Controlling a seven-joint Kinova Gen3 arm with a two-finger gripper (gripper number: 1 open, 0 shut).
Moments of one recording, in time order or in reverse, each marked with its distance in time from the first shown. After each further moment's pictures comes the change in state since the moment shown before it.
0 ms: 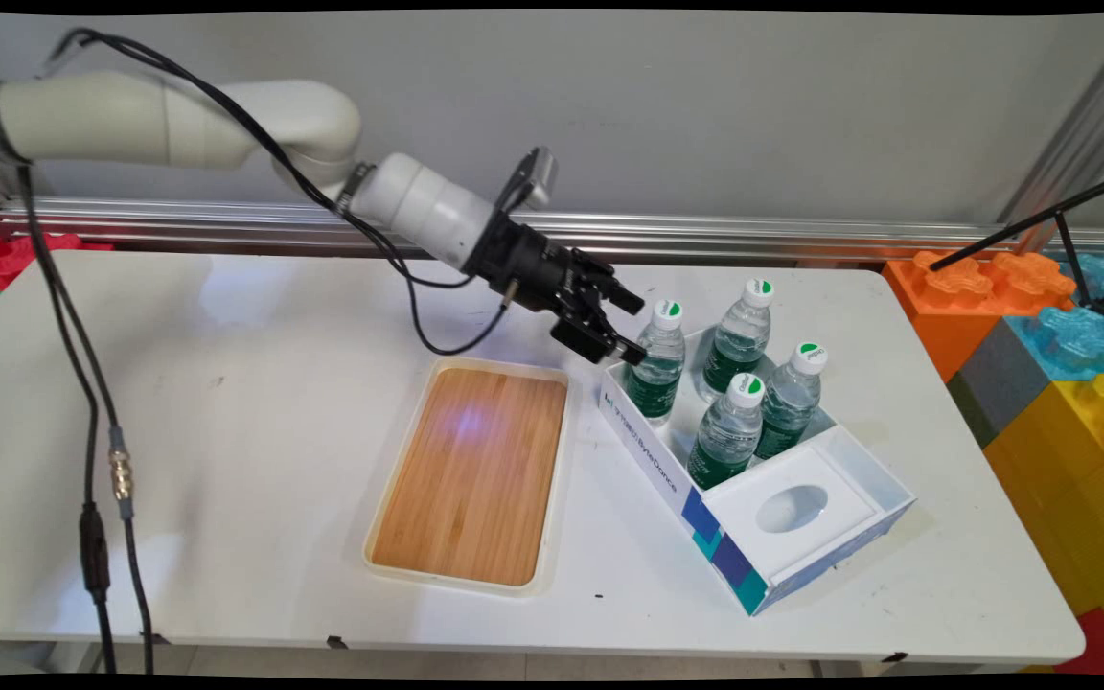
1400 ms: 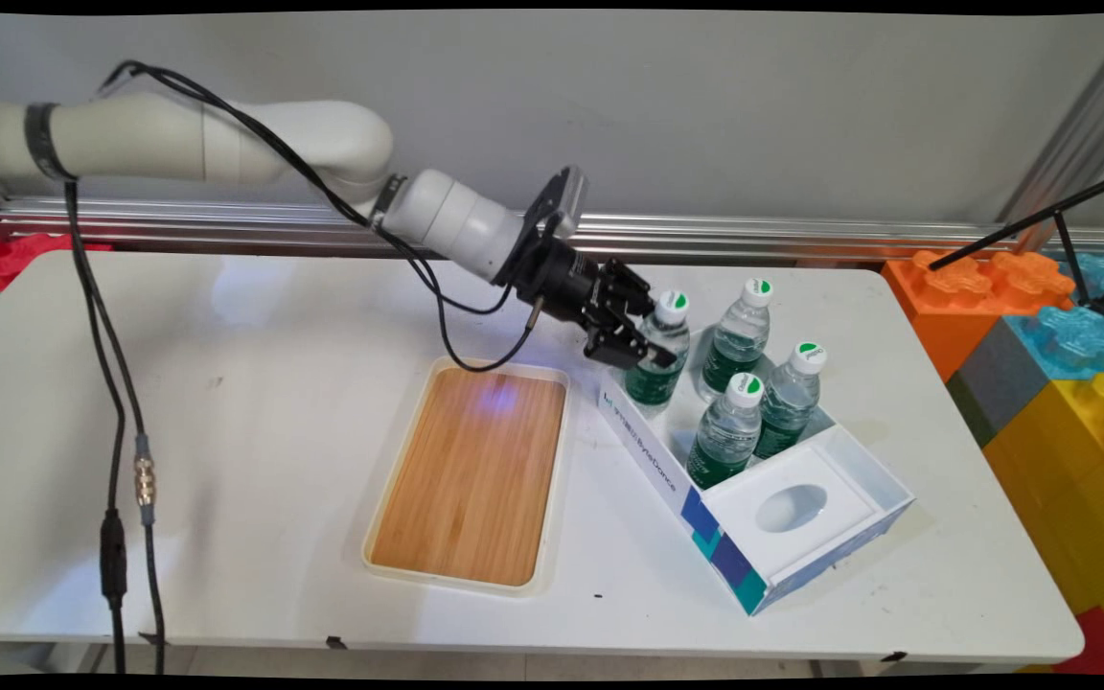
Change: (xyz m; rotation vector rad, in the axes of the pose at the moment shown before) arm 0.011 0.000 0.023 0.031 0.000 0.171
